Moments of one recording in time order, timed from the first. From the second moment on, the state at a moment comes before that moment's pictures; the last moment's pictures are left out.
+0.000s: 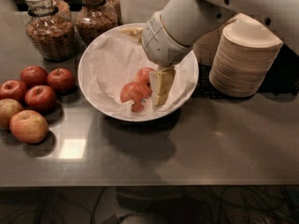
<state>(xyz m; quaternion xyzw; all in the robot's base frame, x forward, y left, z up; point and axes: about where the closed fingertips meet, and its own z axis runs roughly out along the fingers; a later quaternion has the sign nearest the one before) 0.520 0.021 0.937 -0.84 0.44 0.03 0.32</state>
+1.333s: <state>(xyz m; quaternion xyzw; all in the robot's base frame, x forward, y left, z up) 0.532 0.044 0.918 -0.85 0.41 0.01 0.33</state>
